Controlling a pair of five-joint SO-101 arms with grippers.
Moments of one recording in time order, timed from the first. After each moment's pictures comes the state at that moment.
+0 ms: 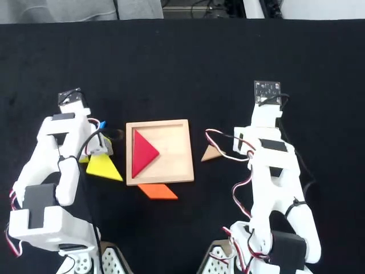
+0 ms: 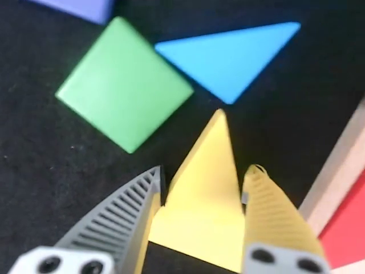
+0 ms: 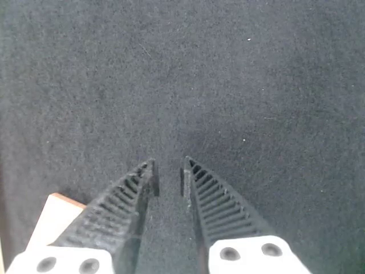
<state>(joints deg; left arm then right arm) -12.7 4.0 35.4 55.5 10.6 9.8 -21.8 57.7 31.2 5.6</state>
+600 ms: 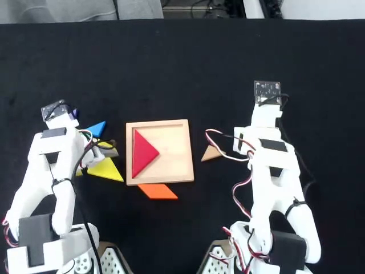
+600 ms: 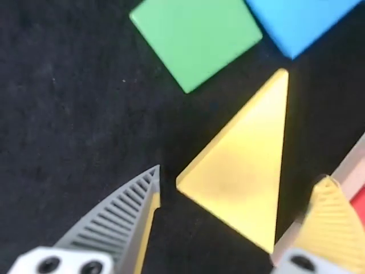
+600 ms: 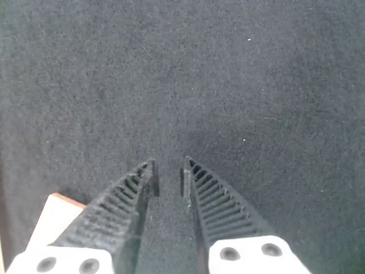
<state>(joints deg) -15.7 -11.6 47.8 57.3 16.9 9.8 -21.8 57.7 31.2 5.6</state>
